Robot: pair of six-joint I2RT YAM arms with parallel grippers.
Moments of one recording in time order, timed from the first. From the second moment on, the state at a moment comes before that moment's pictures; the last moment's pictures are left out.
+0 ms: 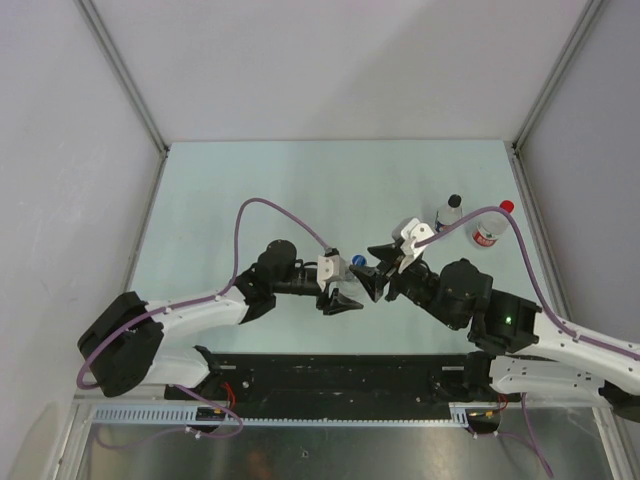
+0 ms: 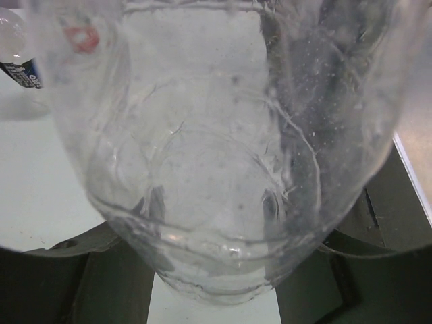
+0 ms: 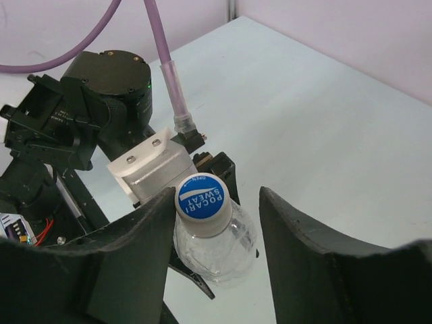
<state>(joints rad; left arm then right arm) -0.85 1.30 0.58 0.52 0.74 0.16 1.24 0.78 0.91 -0.18 0.40 0.08</state>
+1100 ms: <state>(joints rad) -0.91 1.45 0.70 0.47 0.08 0.12 1.21 1.08 0.92 -0.03 1.12 0.60</state>
